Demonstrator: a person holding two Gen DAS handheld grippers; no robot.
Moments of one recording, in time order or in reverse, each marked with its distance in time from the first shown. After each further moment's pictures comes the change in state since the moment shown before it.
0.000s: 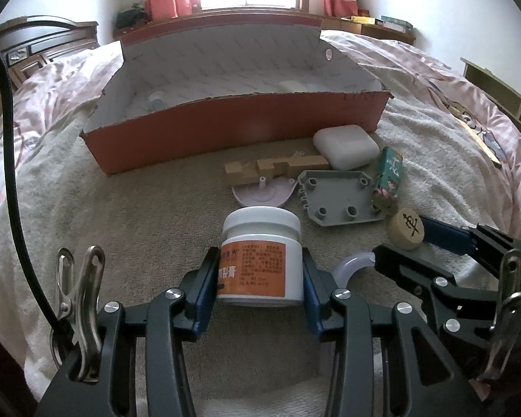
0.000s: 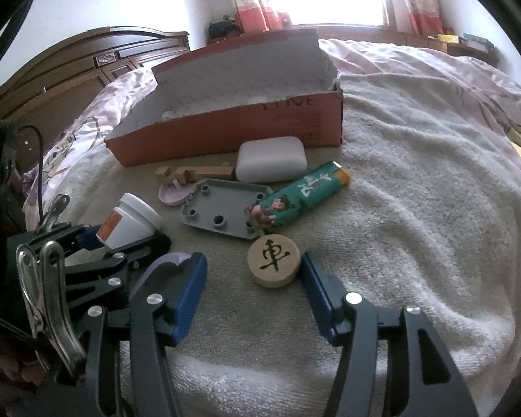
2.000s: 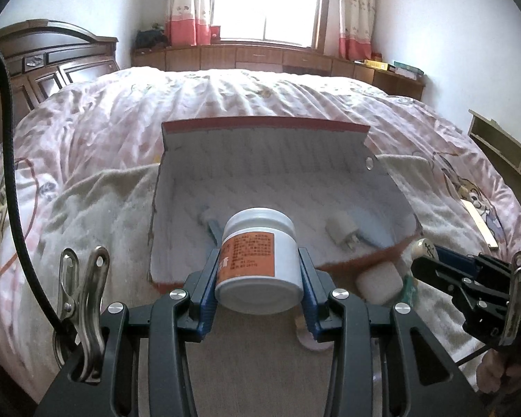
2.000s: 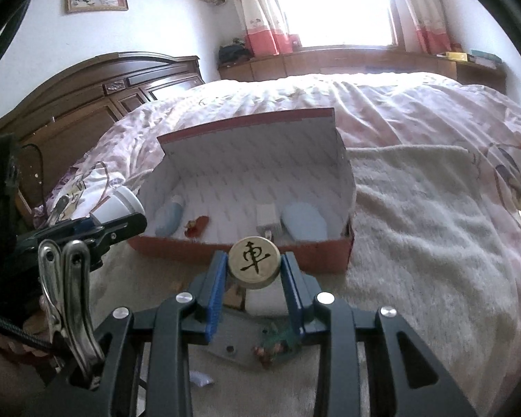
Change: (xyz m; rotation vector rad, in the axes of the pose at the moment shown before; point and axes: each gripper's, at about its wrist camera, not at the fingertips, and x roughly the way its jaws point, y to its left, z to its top) left arm -0.028 0.062 0.097 -0.082 -0.148 -0.008; right arm -0.011 0.000 0.104 -0.010 -0.085 0.057
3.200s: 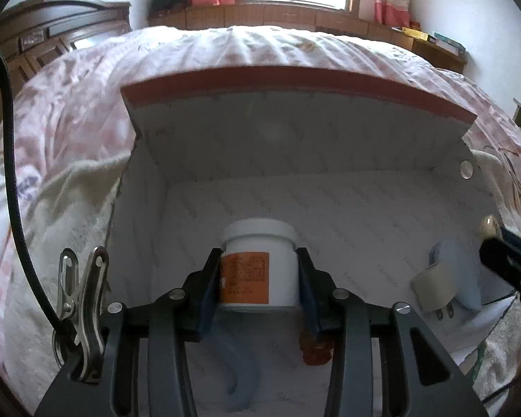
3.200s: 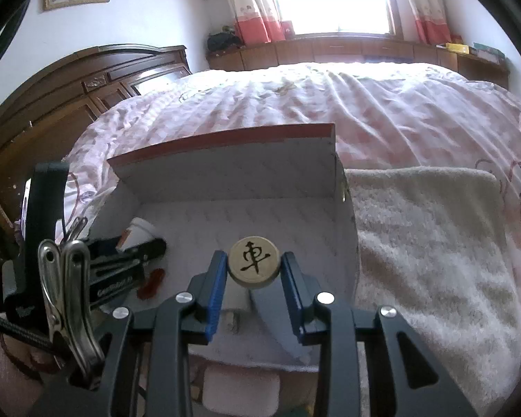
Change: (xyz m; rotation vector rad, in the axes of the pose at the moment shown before) left arm 0.122 0.019 0.038 -0.049 0.185 0.119; right arm 0.075 -0.027 0.061 0.015 0.057 -0.034
